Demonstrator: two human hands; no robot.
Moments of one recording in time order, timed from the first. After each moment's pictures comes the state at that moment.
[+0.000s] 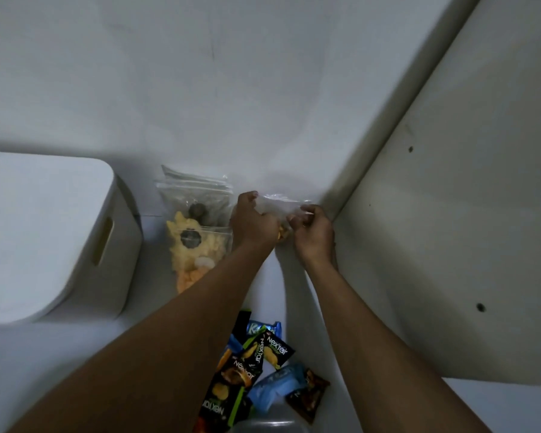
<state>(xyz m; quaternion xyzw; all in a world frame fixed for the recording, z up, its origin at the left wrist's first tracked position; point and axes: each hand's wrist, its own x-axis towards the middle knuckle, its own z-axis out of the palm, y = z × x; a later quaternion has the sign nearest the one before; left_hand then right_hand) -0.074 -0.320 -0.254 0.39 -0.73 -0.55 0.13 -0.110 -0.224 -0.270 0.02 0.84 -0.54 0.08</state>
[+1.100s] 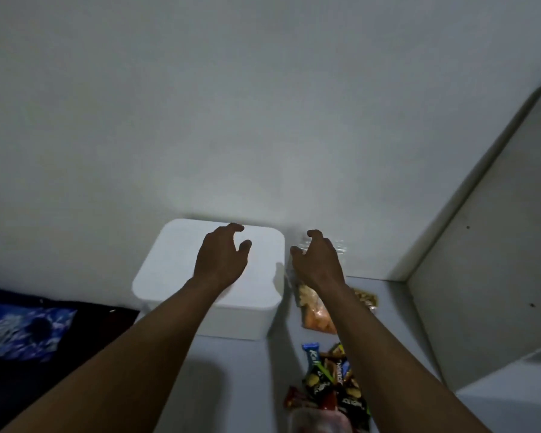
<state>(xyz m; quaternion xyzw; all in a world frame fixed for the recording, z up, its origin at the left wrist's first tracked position) 0.193 -0.566 -0.103 0.27 -0.89 -0.30 0.19 0.101 -0.400 -0.093 -0.16 0.91 -0.38 0.09</state>
